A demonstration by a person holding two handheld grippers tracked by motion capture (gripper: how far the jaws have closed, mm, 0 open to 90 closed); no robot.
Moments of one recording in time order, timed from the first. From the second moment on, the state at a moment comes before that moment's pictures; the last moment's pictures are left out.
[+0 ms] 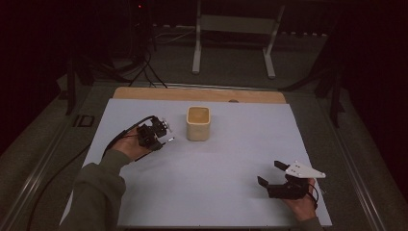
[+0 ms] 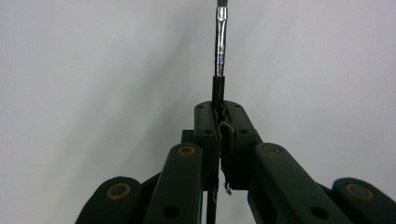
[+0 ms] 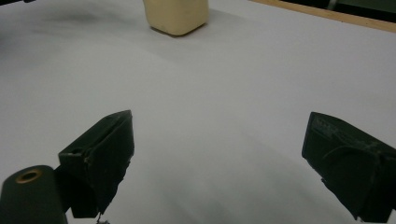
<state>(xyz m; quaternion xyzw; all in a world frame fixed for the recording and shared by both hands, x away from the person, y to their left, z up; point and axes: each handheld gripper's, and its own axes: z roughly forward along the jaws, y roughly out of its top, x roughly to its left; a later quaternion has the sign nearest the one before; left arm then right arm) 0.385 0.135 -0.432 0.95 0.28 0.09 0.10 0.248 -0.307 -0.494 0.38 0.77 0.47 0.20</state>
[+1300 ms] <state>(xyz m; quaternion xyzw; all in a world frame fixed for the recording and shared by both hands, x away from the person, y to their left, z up) 0.387 0.147 -0.404 0.90 0.34 0.17 0.22 0.249 -0.308 -0.494 0.38 0.77 0.47 0.20</state>
